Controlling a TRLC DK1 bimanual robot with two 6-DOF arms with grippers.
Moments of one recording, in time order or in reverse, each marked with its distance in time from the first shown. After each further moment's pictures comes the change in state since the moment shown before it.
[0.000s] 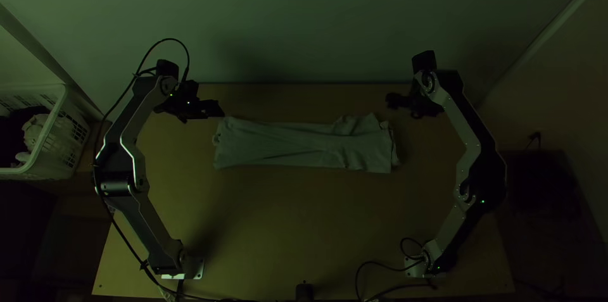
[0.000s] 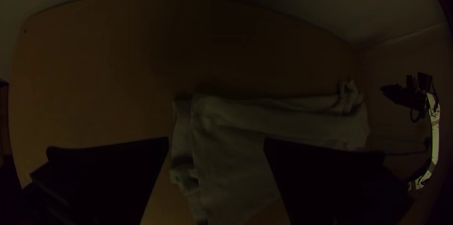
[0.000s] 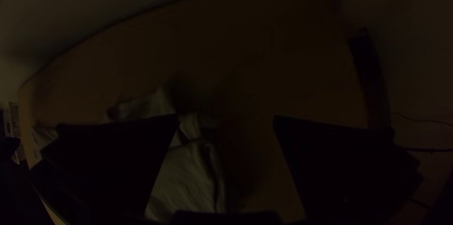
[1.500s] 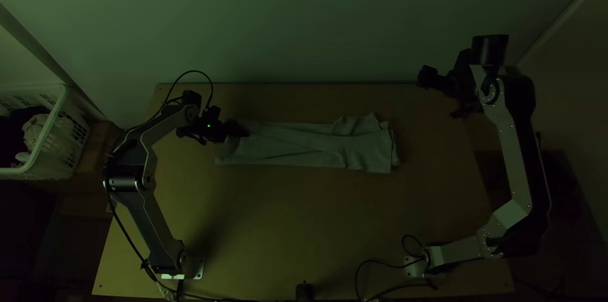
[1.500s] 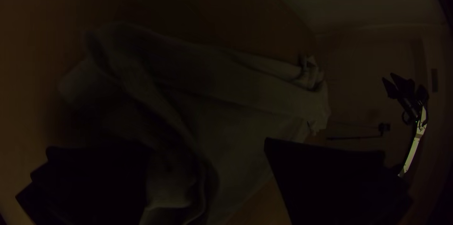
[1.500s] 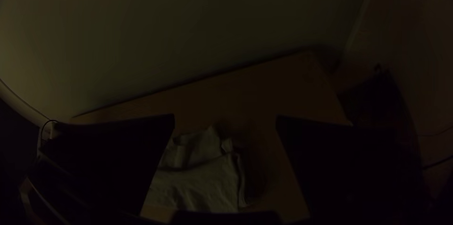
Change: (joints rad) left arm -0.093 0.053 -0.342 0.290 0.338 -0.060; right arm -0.053 -0.355 0.025 0.019 -0.140 0.000
